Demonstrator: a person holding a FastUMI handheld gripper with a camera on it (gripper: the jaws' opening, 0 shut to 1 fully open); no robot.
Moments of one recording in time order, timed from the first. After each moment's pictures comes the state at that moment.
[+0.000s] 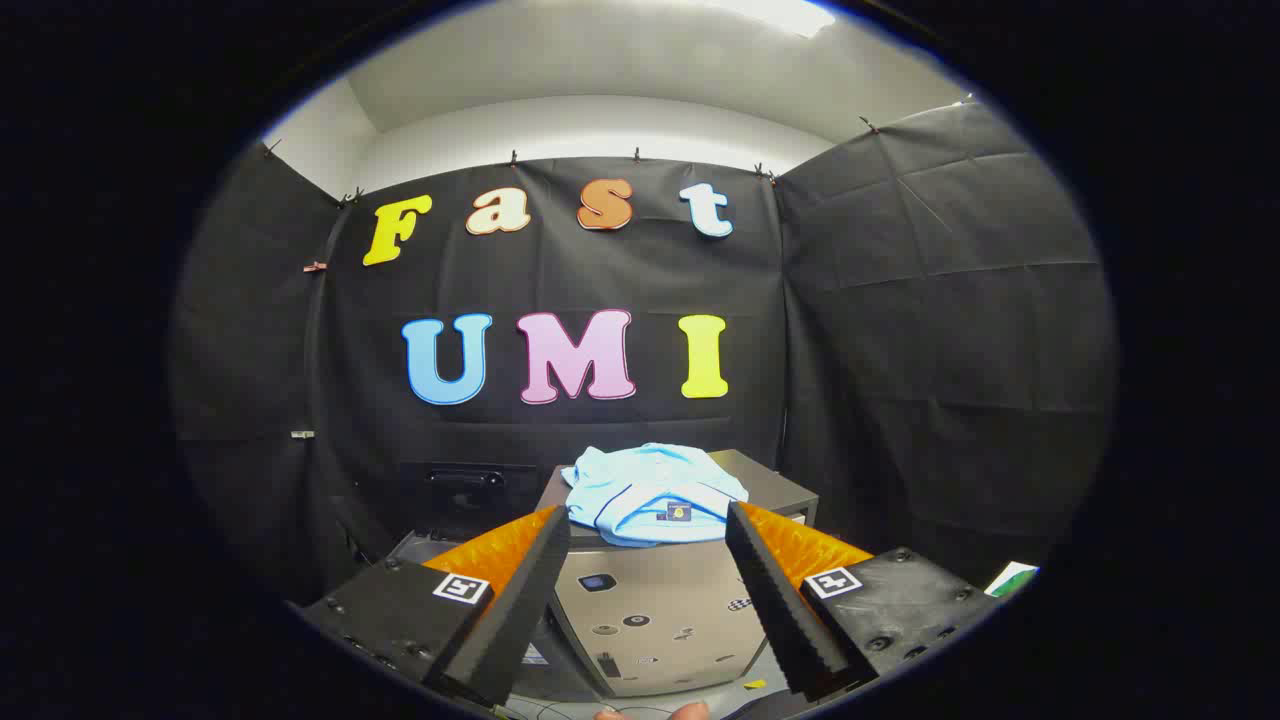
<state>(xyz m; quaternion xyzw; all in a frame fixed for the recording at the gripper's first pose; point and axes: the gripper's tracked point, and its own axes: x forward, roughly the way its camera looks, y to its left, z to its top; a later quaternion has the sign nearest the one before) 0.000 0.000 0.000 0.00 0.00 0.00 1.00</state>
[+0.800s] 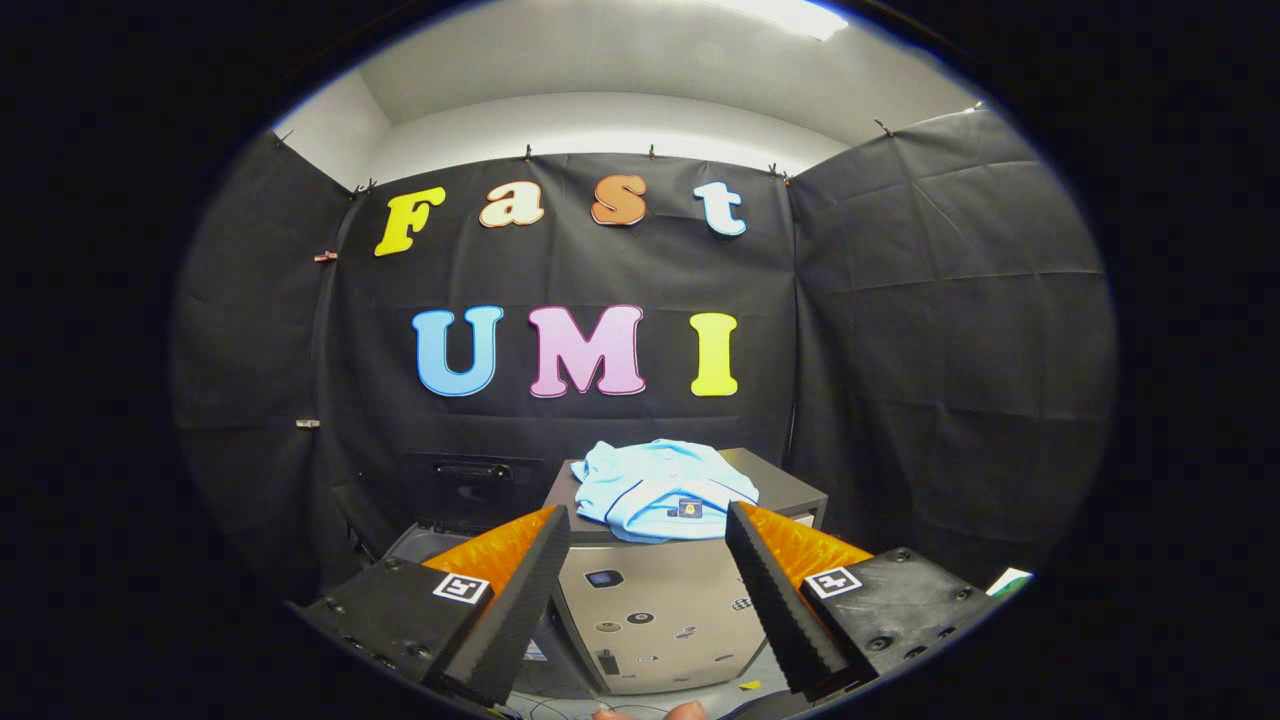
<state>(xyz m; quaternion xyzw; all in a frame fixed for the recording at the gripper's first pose) -0.002 0.015 -0.005 -0.02 0.00 0.01 1.00</state>
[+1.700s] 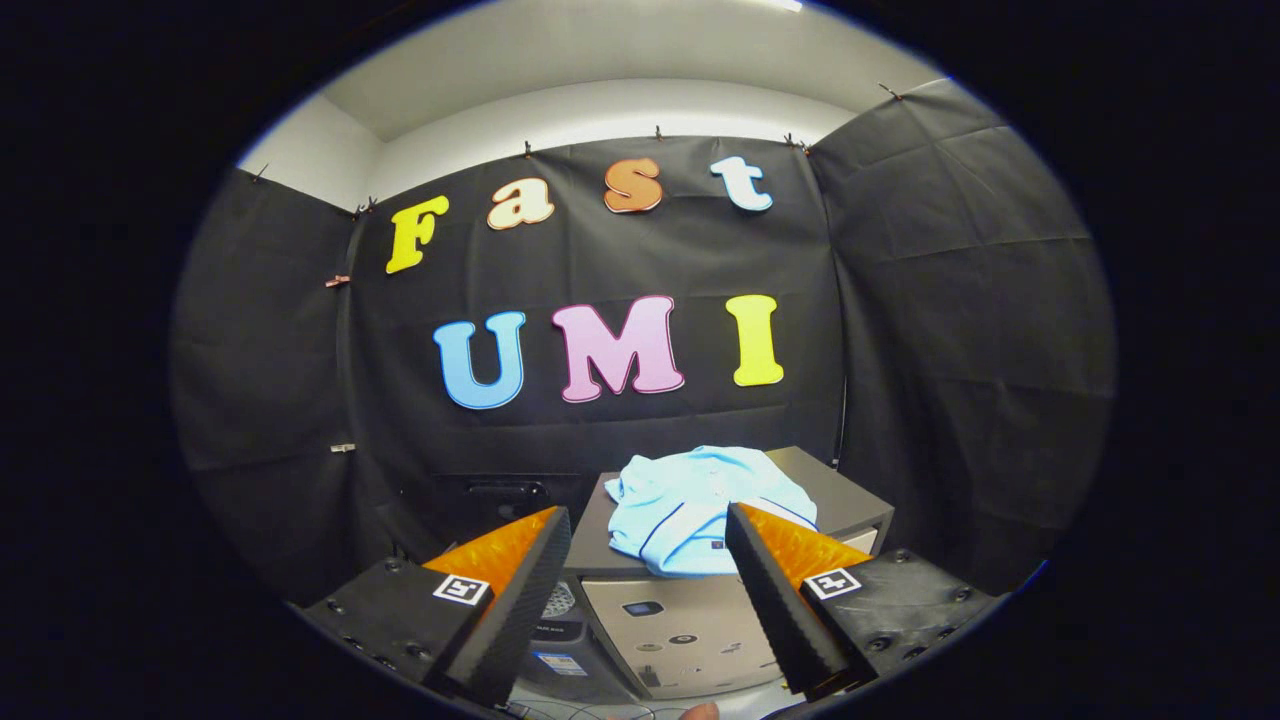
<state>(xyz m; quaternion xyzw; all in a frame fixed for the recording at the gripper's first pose) 0.093 0.028 0.016 0.03 0.05 0.08 1.00</state>
